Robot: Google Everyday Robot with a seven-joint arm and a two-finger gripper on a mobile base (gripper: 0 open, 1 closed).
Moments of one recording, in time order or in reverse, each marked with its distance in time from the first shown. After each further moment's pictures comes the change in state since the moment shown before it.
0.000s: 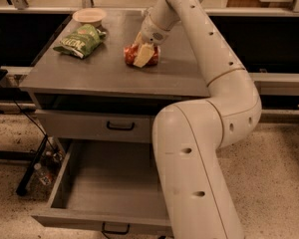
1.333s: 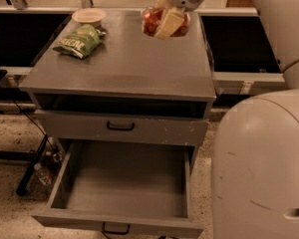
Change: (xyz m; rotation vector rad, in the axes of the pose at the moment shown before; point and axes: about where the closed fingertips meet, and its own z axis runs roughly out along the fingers) arm -0.028 0.061 -0.171 0.134 0.019 -0.071
